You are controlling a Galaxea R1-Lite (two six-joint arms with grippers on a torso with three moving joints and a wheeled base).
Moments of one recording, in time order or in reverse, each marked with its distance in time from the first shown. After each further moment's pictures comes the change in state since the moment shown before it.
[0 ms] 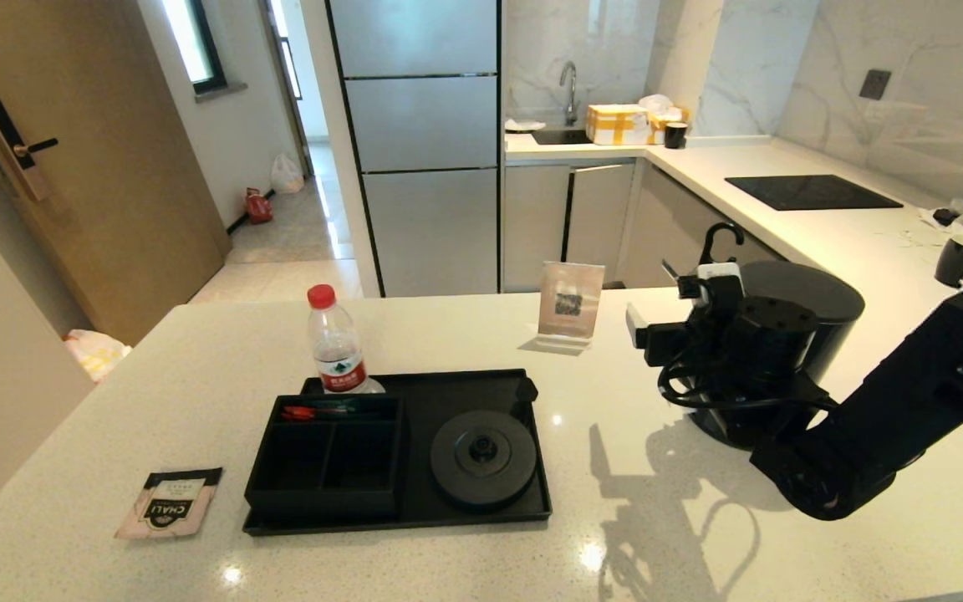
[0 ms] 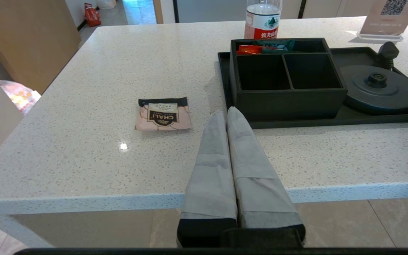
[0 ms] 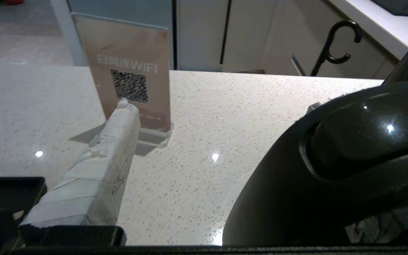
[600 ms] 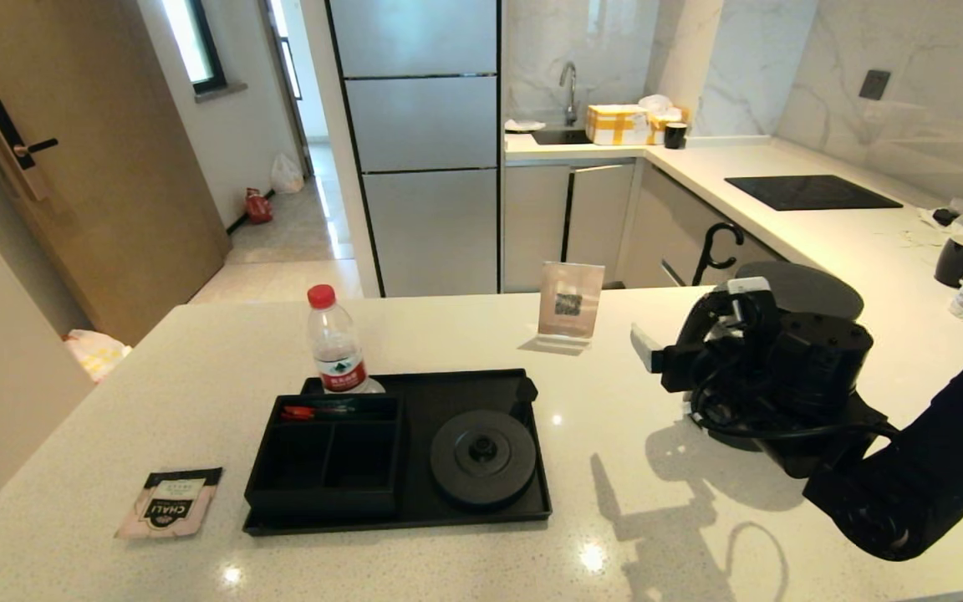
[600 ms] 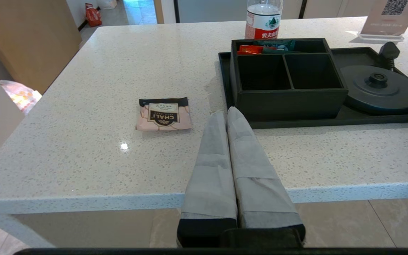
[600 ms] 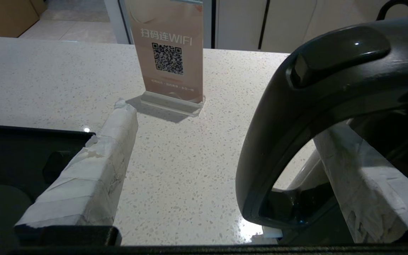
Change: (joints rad) left arm 0.001 0.000 0.000 0.000 0.001 0.001; right arm -0.001 -0.113 0.174 -0.005 0.164 0.077
